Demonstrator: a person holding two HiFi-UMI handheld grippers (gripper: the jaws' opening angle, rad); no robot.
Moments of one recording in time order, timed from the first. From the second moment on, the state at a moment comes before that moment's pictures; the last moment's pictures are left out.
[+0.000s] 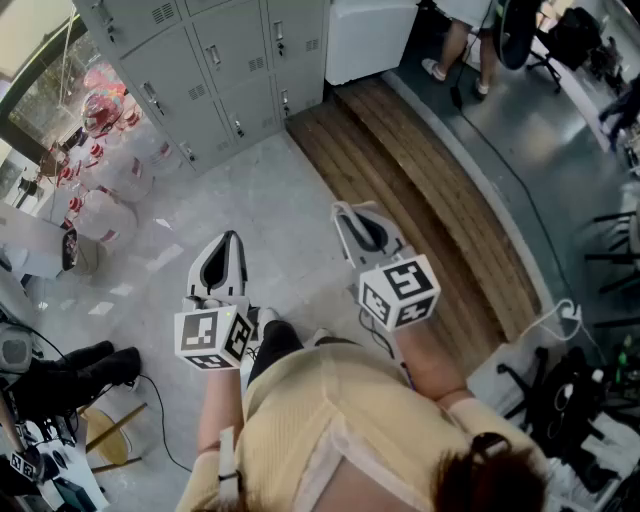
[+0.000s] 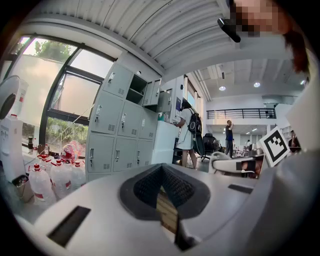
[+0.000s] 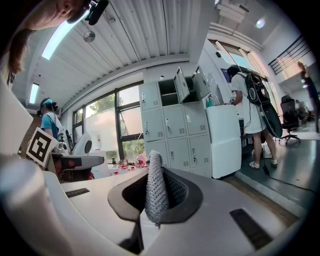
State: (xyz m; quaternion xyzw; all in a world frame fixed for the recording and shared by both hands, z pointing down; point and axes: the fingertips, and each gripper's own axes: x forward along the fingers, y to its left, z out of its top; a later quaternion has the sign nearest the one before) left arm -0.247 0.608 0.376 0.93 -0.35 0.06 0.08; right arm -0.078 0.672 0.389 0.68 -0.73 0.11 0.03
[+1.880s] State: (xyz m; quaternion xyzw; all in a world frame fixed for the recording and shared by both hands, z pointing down) left arm -0.266 0.243 0.388 0.92 -0.38 0.07 0.08; right arm -0.064 0.274 0.391 0.67 -0.74 0.12 0.04
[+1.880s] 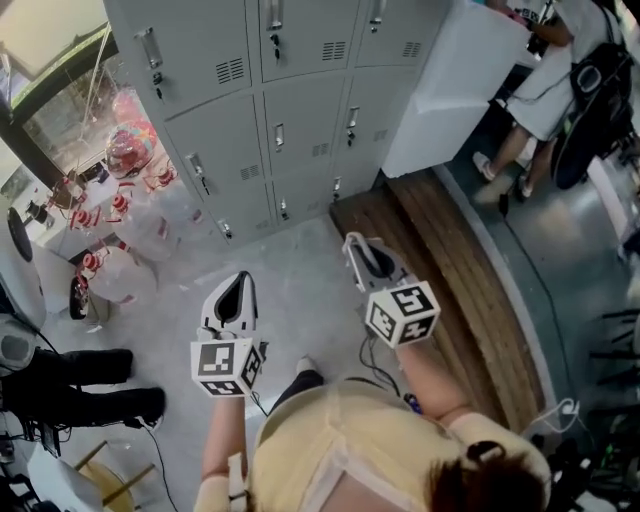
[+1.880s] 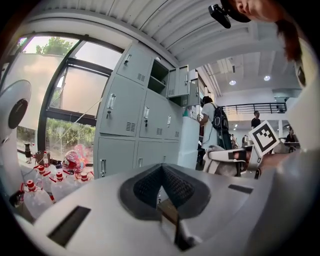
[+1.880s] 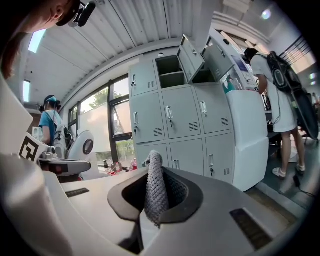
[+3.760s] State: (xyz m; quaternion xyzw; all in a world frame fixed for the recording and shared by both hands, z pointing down) left arm -0.141 -0.079 0.410 0.80 -0.59 0.05 0.11; right arm 0.008 -0.153 0.410 0.46 -0.88 0.13 0.04
